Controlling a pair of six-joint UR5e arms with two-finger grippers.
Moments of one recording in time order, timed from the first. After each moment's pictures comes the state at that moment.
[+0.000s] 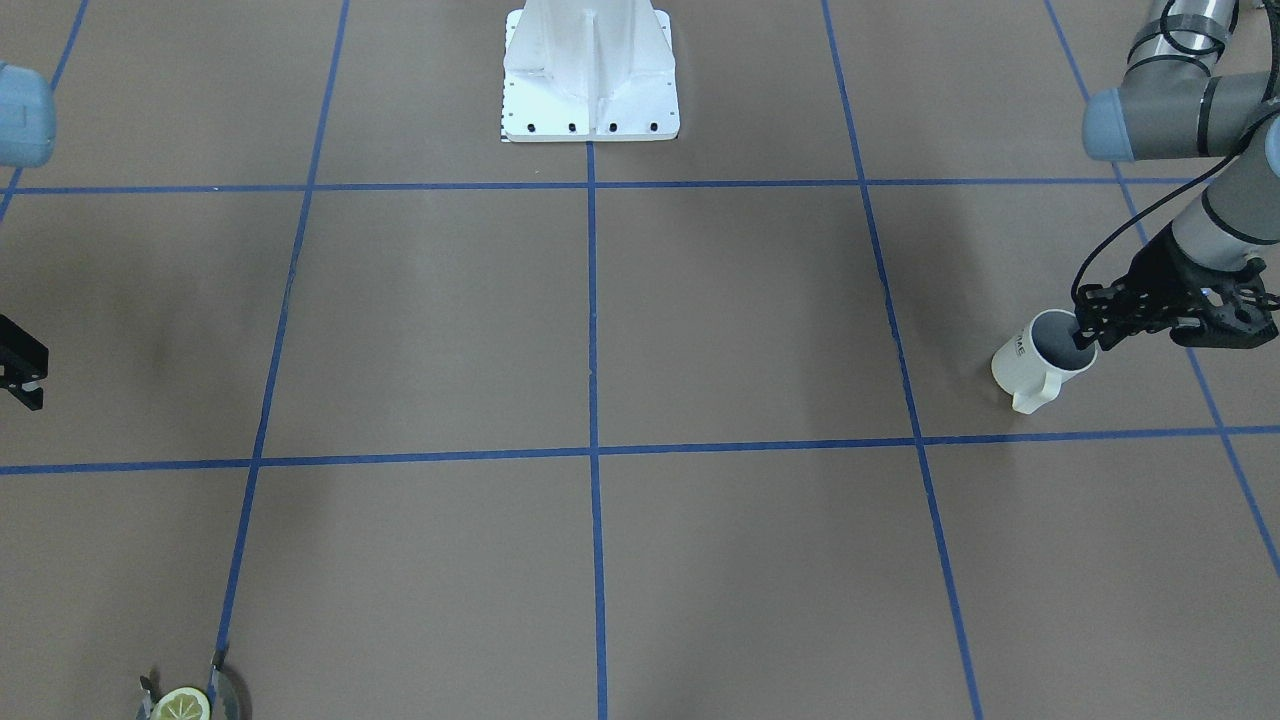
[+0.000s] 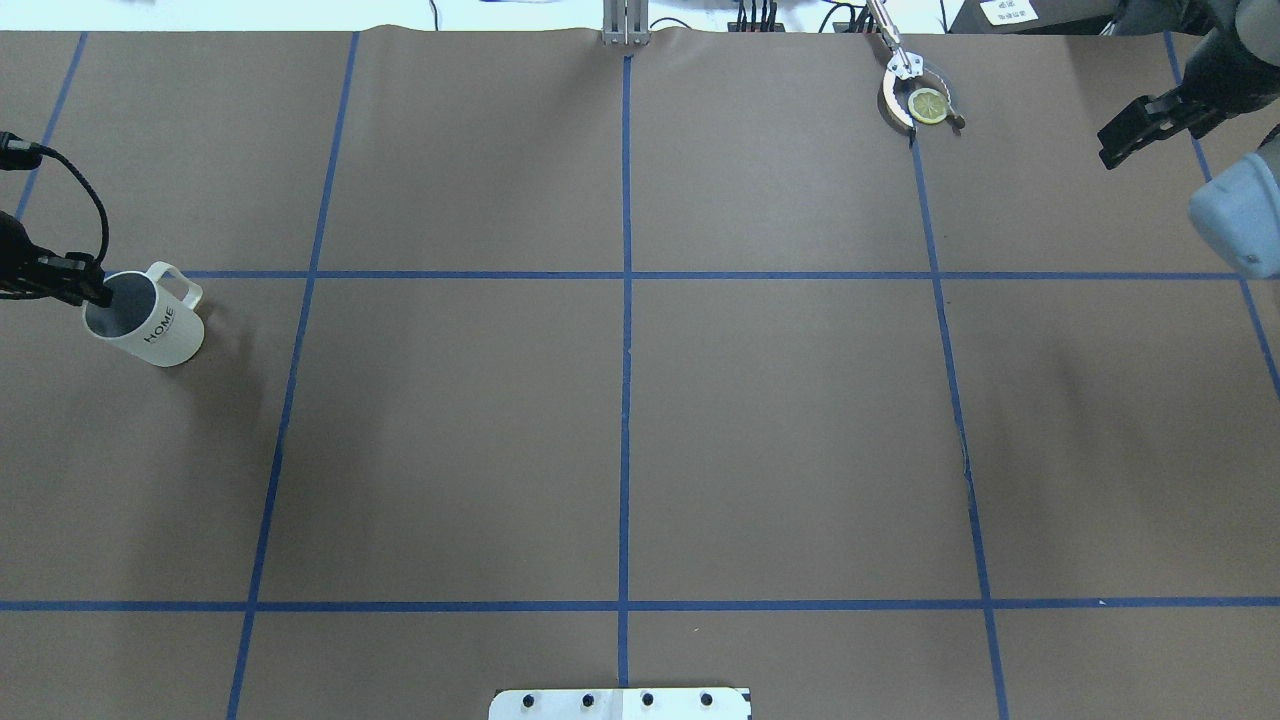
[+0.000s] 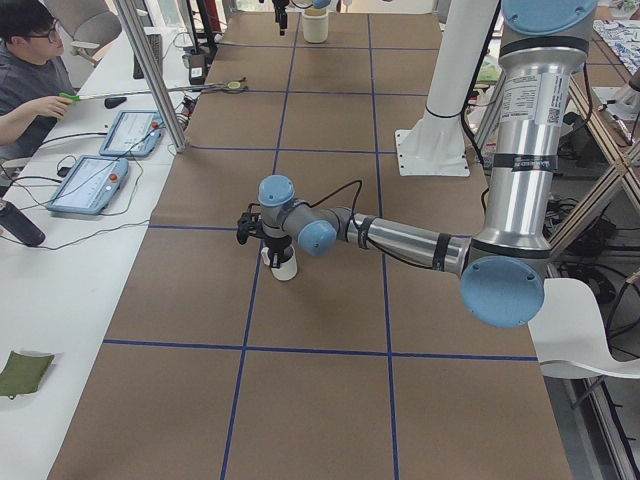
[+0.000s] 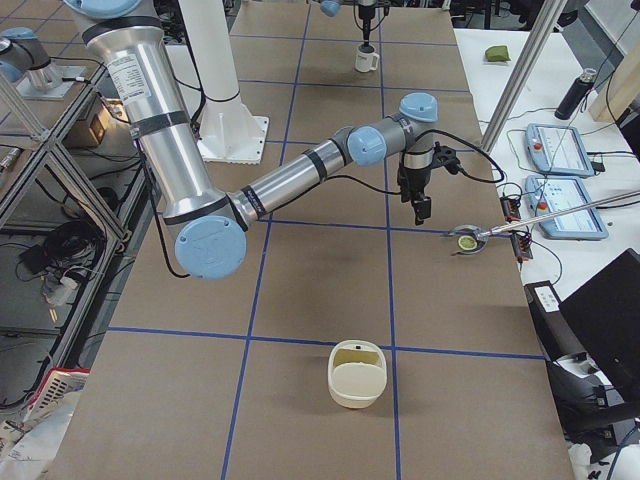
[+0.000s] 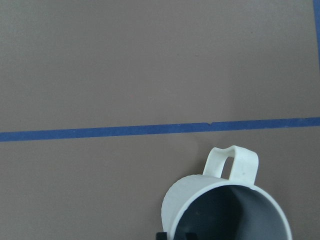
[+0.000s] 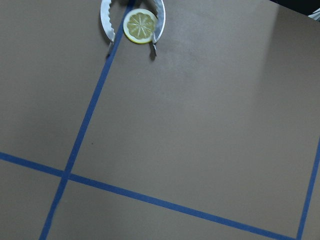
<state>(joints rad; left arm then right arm) -1.10 -1.63 -1.68 -1.98 -2.22 -0.66 1.23 -1.23 1.75 -1.68 2.12 0.22</state>
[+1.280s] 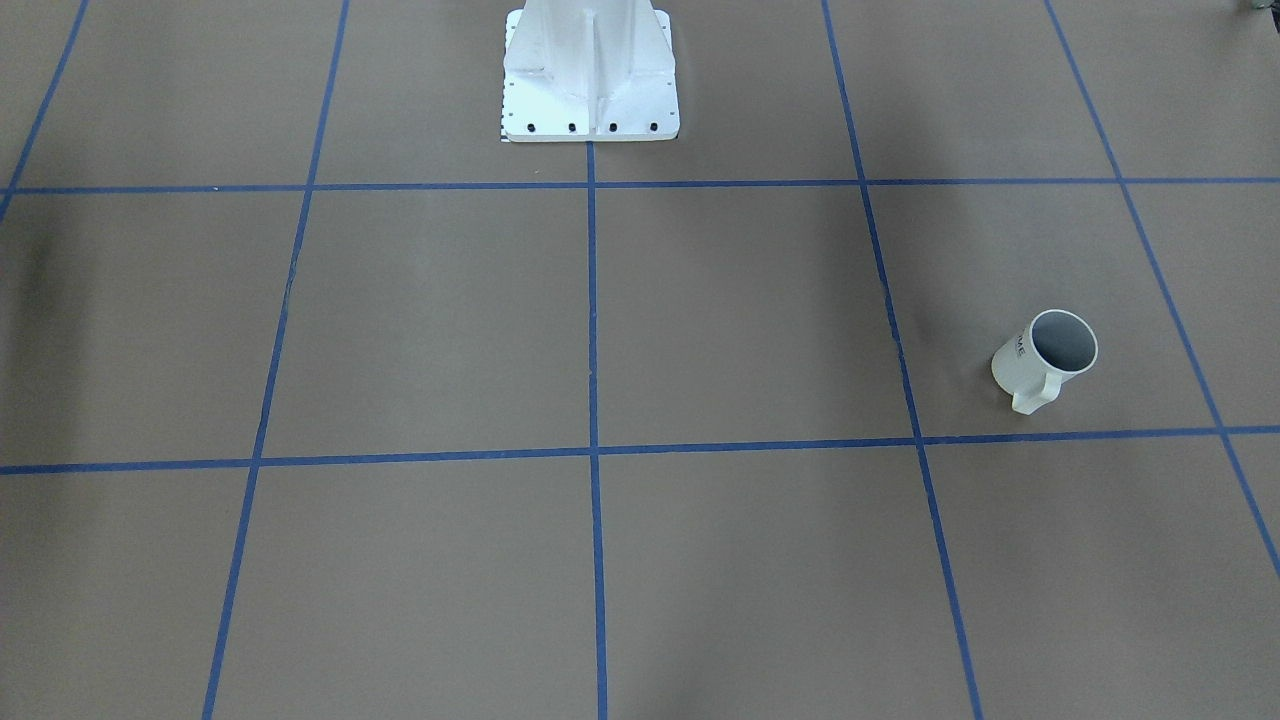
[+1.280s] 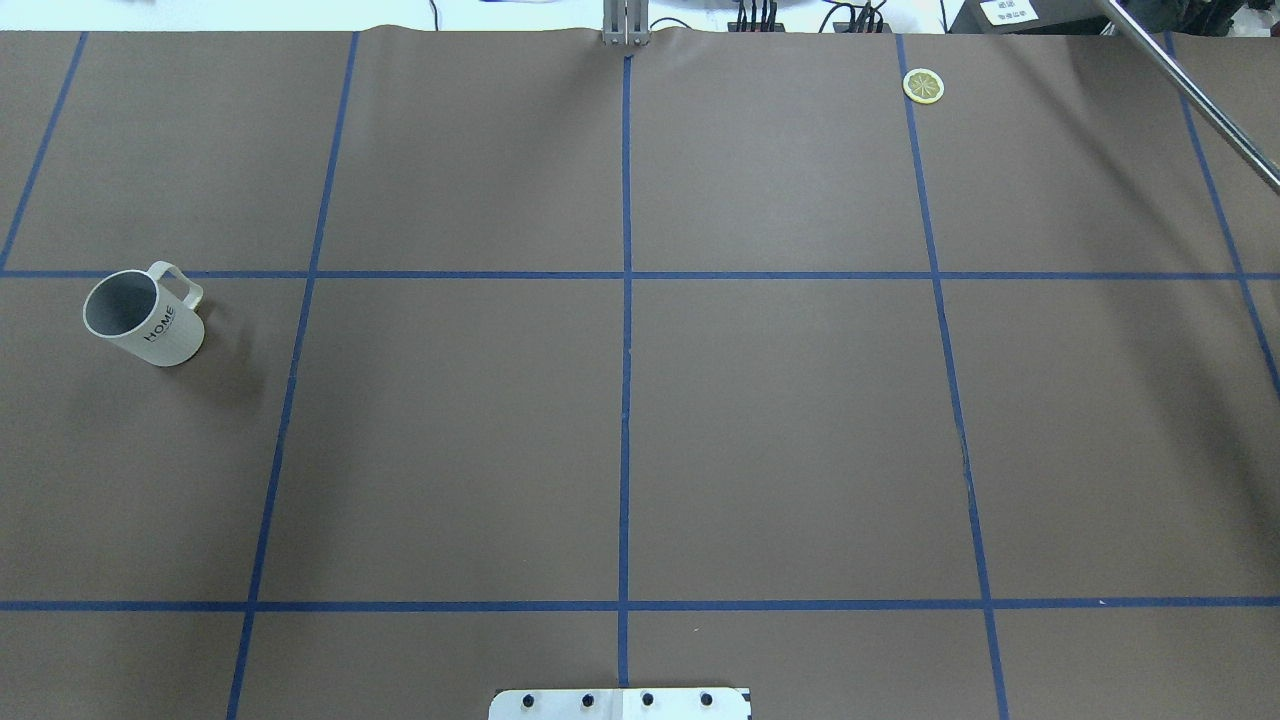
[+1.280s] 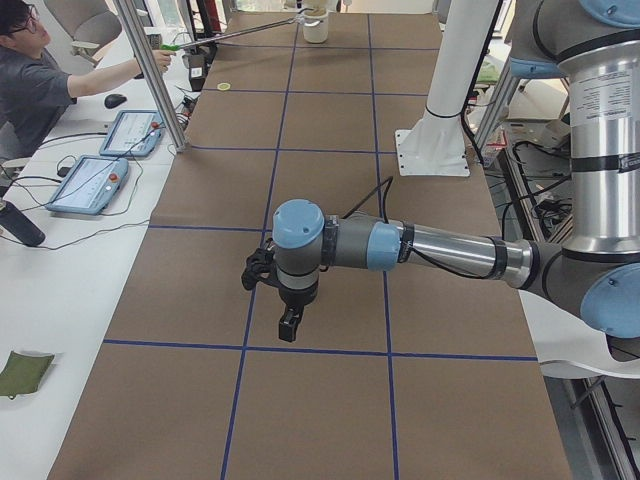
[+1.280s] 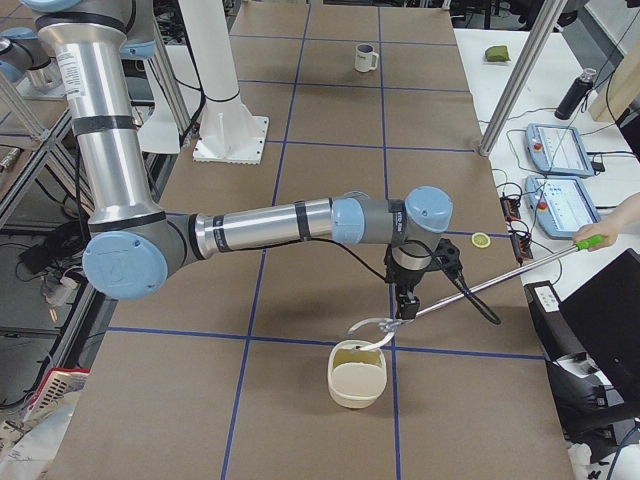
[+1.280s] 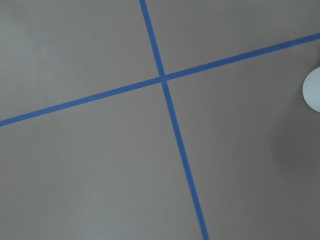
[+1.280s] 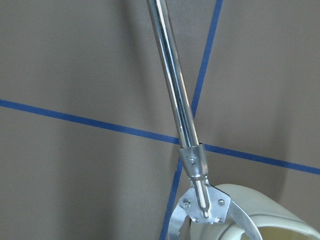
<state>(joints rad) -1.63 -1.40 -1.88 -1.49 -2.28 0.28 1.52 -1.41 1.59 -1.74 2.27 -0.15</state>
